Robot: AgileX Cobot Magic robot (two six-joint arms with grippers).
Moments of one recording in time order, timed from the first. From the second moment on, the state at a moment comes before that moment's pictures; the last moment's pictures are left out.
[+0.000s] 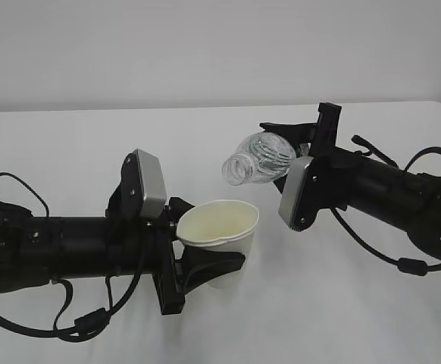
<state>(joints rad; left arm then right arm) -0.49 1.98 -0.69 0.92 -1.07 -0.32 0.25 2.01 -0.79 -0.55 -1.12 -1.02</state>
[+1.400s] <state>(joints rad) -0.49 1.98 -0.69 0.92 -1.07 -0.32 0.25 1.98 -0.79 -0.54 -1.12 -1.17</state>
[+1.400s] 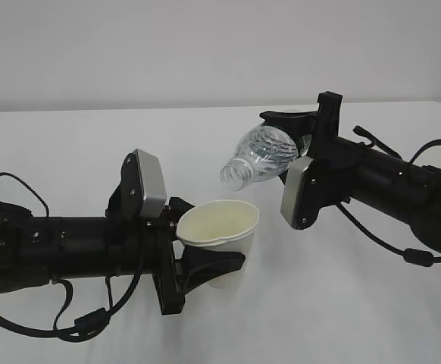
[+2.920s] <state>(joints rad) -0.49 1.98 -0.69 0.92 -1.07 -0.32 0.25 1.98 -0.79 -0.54 -1.12 -1.30</state>
